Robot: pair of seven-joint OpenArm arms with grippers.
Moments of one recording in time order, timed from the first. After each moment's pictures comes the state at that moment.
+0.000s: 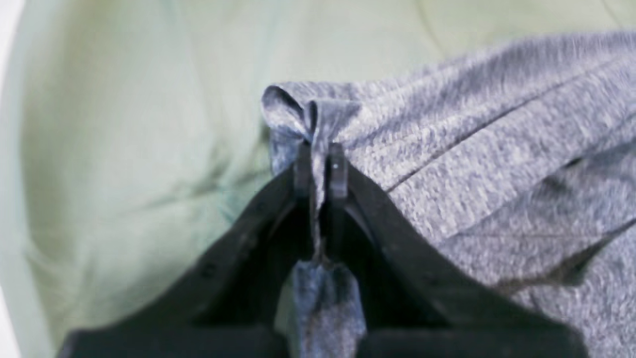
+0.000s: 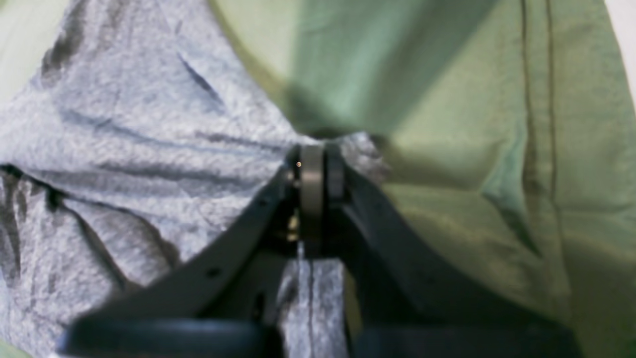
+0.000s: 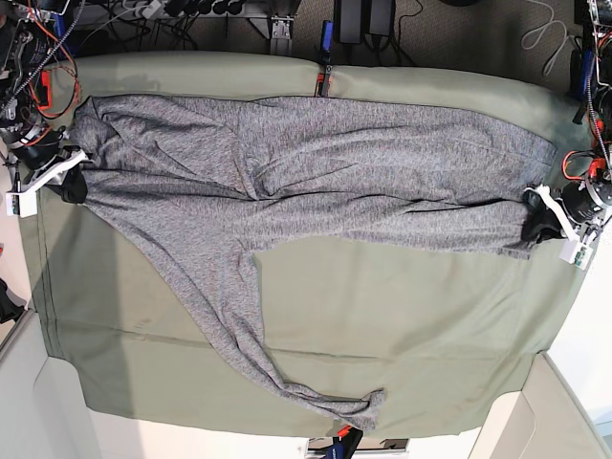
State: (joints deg) left arm -2.1 -43.5 -5.3 62.9 -30.2 -38.6 18.5; right arm -6.4 16.5 24.6 86.7 31.0 29.3 -43.0
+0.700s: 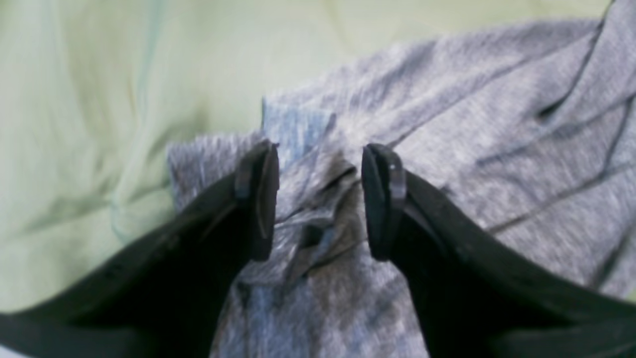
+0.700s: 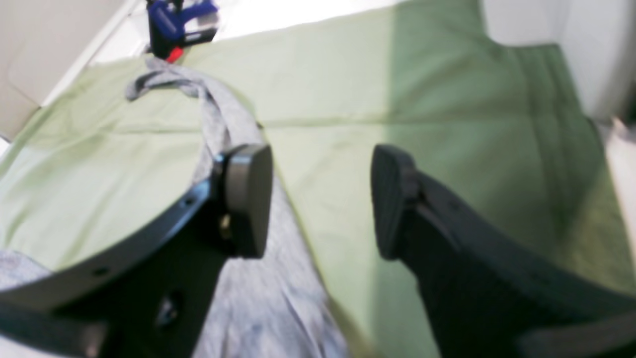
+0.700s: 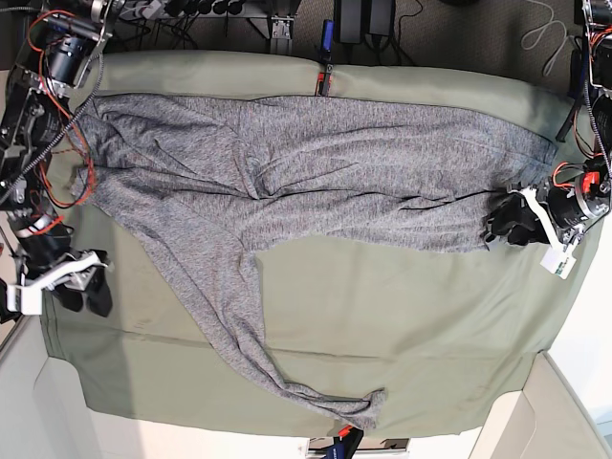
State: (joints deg) left arm -2.4 -42.5 -5.5 71.5 -43.9 -38.4 37.9; right arm 12.2 9.8 21.5 85.1 27.6 26.9 -39.9
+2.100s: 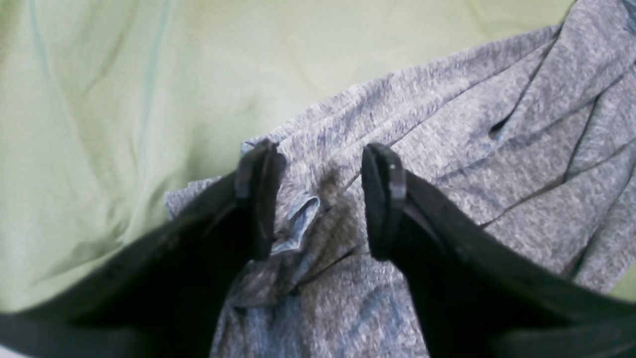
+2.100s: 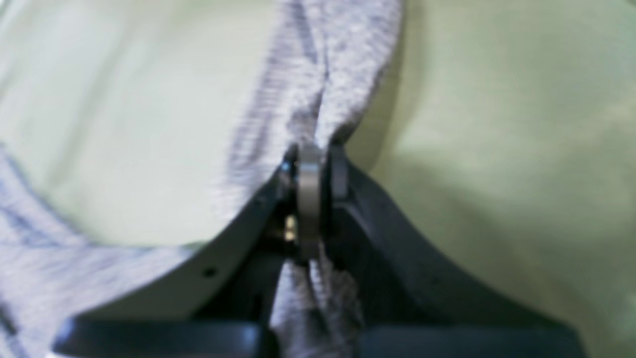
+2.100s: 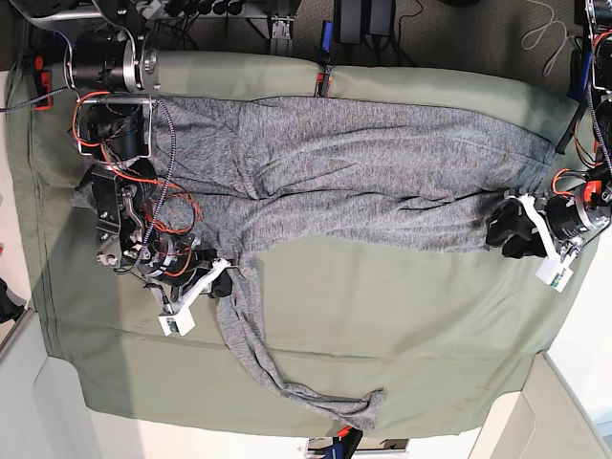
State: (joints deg) left arm -2.5 -43.1 -5.5 77.0 -44.6 -38.5 39.9; right arm 27.4 1.7 2.6 51.3 18.5 28.6 -37.1
